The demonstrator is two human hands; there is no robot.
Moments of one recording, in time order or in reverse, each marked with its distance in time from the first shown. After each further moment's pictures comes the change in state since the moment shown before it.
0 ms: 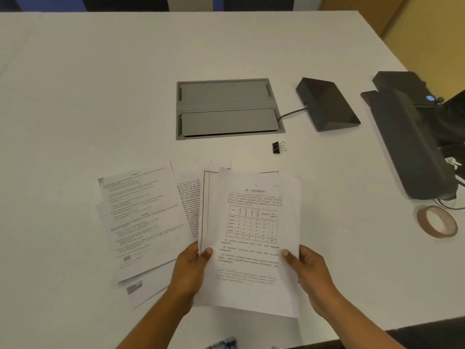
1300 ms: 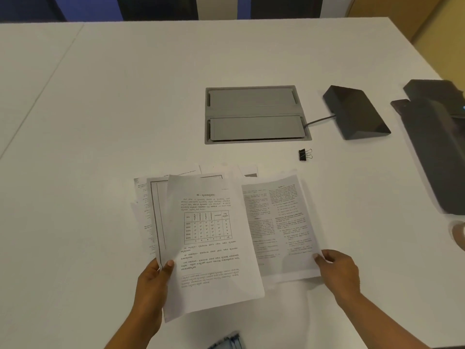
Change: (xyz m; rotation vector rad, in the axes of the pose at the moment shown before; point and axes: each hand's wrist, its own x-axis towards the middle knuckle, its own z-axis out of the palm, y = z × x) left_hand -0.013 -0.021 -0.115 -0.197 0.273 -0.020; right_hand 0.039 0.017 0.002 -0.524 0.356 -0.055
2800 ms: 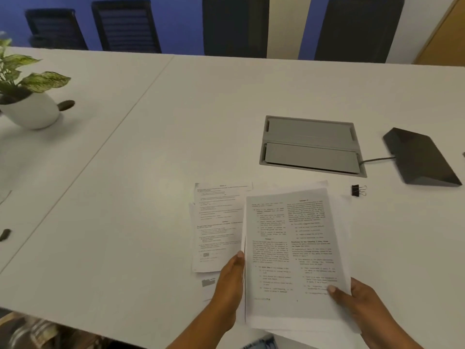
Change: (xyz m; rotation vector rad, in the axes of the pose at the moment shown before) left_hand -0.053 0.029 0.037 -0.195 -0.237 0.055; right_hand -0.072 -0.079 -0.014 0.445 -0.613 -0.077
